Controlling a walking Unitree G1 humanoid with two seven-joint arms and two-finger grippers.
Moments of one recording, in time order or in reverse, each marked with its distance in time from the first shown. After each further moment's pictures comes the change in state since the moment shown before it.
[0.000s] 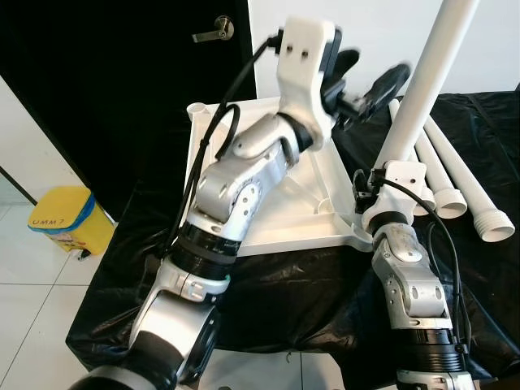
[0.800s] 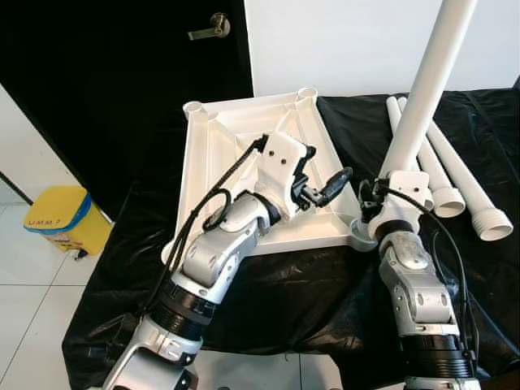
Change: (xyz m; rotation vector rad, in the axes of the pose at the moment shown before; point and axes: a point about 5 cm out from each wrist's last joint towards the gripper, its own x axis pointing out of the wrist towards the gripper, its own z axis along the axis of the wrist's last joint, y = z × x) left arm -0.052 -0.008 -0.073 0.012 0.193 0.039; right arm -0.003 -0.010 -0.018 -0.050 0.054 0.010
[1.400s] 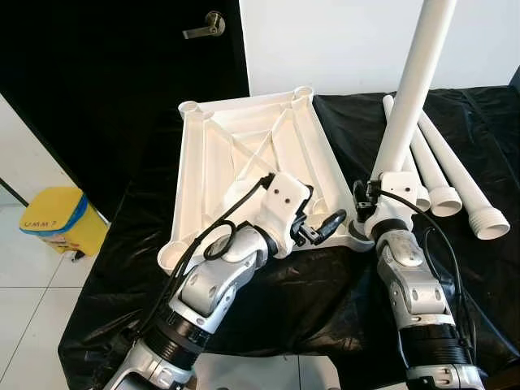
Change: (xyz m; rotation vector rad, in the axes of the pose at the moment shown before) left arm -0.016 -0.015 -0.033 0.027 0.132 -0.040; right arm 0.010 0.000 -0.007 -0.046 -0.028 0.062
